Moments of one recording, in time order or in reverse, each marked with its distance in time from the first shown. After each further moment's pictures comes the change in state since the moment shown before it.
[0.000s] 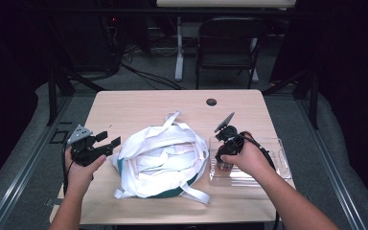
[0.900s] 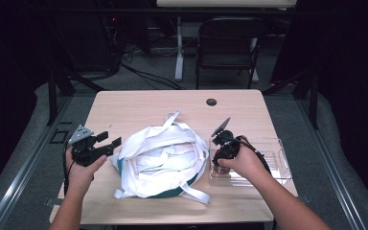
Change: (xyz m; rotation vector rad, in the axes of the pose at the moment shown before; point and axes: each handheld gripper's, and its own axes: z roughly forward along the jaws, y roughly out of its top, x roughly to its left) left arm -0.001 0.000 0.001 0.005 -0.001 0.004; right arm 0.006 -0.001 0.021 0.009 0.012 -0.015
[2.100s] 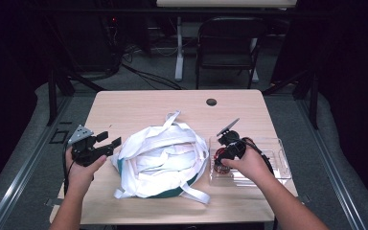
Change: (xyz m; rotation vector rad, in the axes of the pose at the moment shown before) left arm 0.000 0.000 0.000 -0.001 0.001 0.000; right arm -0.013 -0.013 0.002 -0.090 0.082 0.040
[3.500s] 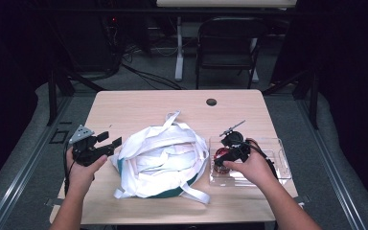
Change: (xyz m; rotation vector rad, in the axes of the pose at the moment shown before) left arm 0.000 -0.001 0.003 0.002 -0.002 -0.008; right arm 0.005 -0.013 -0.016 -0.123 0.010 -0.018
